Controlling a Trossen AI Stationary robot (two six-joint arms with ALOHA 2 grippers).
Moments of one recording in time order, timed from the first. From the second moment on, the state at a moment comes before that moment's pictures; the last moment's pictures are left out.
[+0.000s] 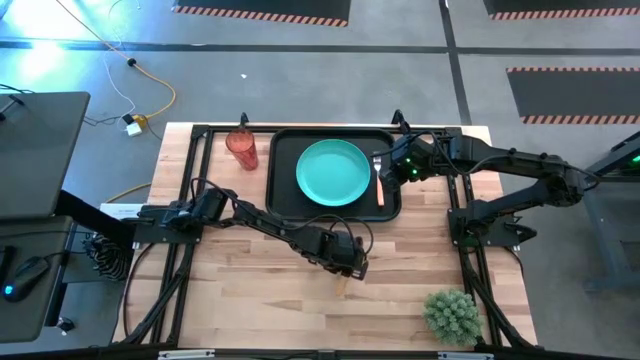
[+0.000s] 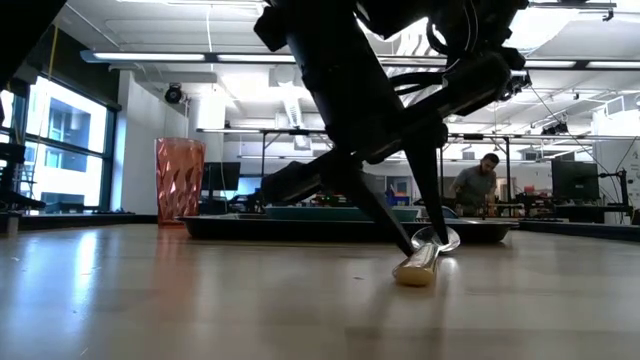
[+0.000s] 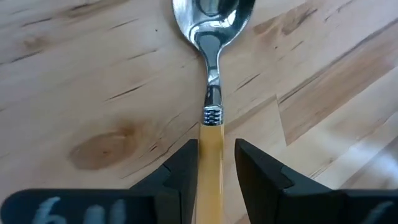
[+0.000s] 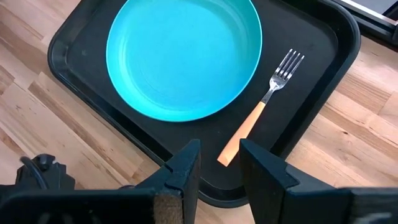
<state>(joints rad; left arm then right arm) -0.25 2.27 1.70 -0.52 -0.01 -1.42 -0.20 1.22 1.22 -1.04 0.21 0.70</state>
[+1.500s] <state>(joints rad) -0.24 1.50 1.69 -1.28 -0.36 -0.67 0.25 1.27 1.22 -1.12 0.12 1.52</state>
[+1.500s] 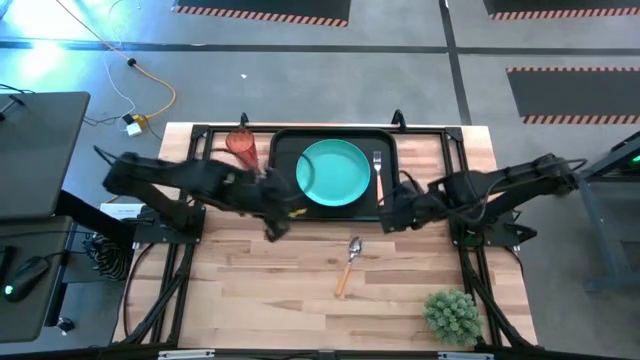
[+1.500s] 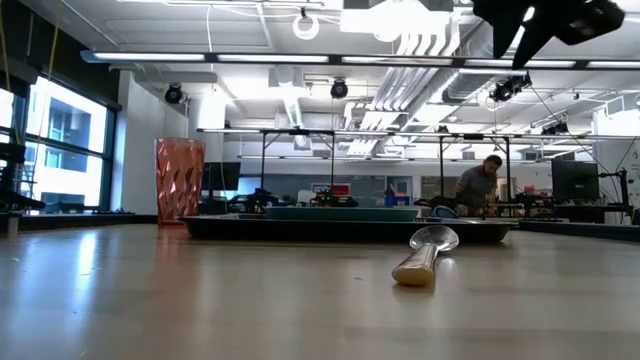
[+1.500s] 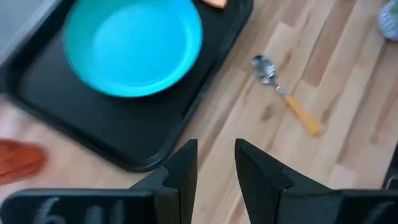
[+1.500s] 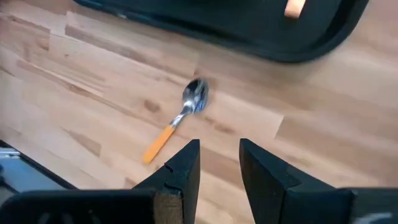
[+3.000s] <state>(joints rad) -0.26 0.98 1.35 -1.28 -0.38 -0.56 0.39 1.66 1.56 -0.61 0.47 1.66</state>
